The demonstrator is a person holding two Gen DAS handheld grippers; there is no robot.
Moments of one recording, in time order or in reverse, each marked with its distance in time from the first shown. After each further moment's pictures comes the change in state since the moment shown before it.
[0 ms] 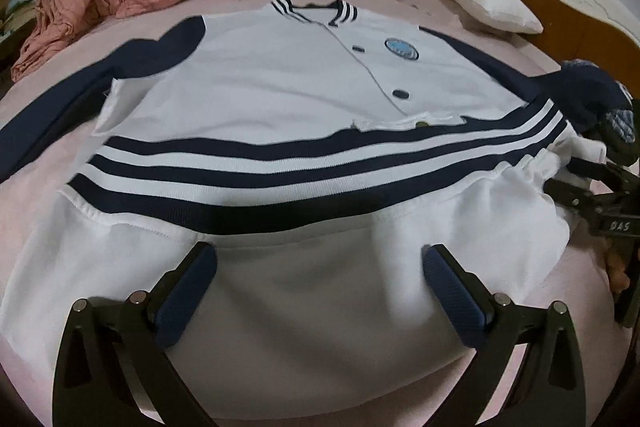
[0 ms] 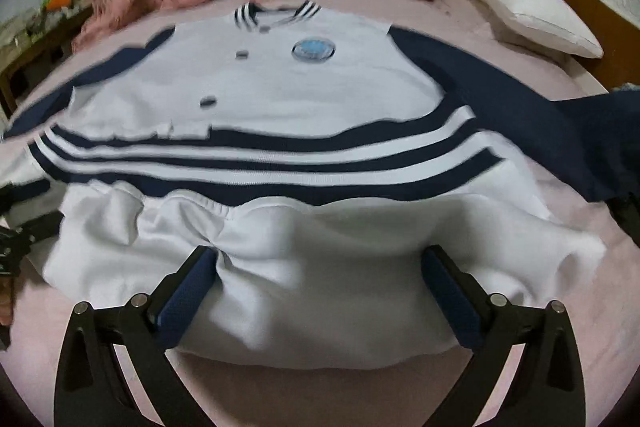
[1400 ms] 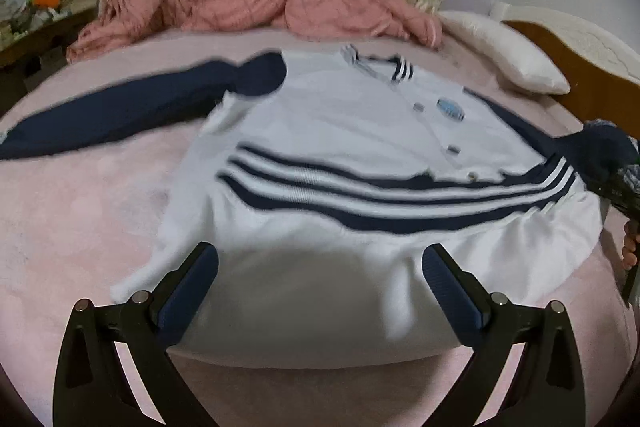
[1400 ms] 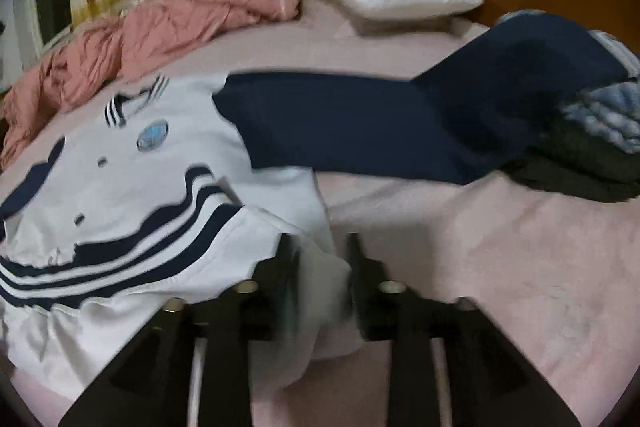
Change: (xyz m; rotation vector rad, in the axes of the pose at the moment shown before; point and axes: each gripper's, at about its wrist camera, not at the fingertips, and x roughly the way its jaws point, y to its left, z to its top) left arm -0.057 0.048 -0.017 -0.139 -0.190 0.107; right arm -0.027 -0.134 0.009 0.323 -0.122 -0.217
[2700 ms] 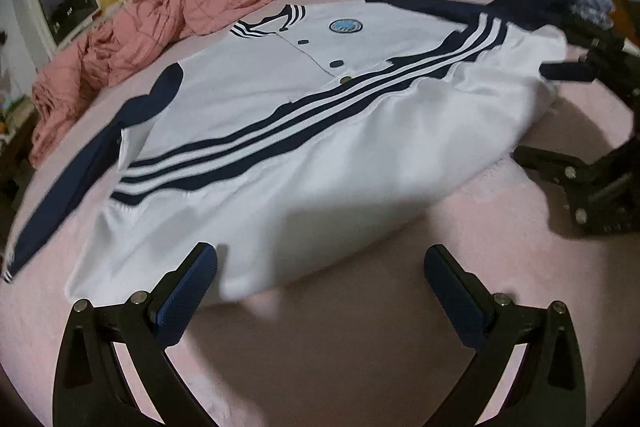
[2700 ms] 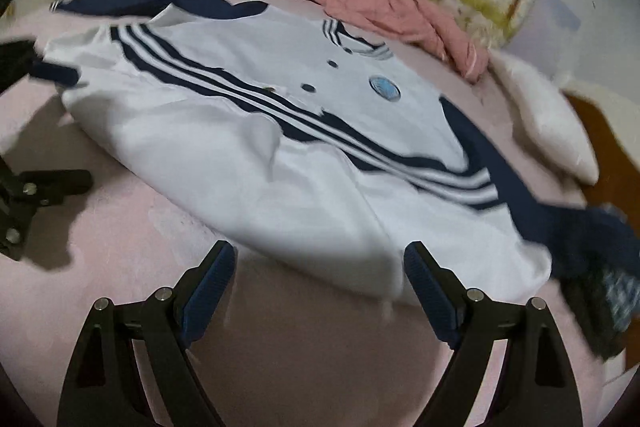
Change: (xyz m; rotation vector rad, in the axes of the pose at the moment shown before) left arm 0.017 -0.124 -0.043 0.440 0.170 0.041; right arm -0.078 0.178 -0.127 -0.774 -0.031 0.145
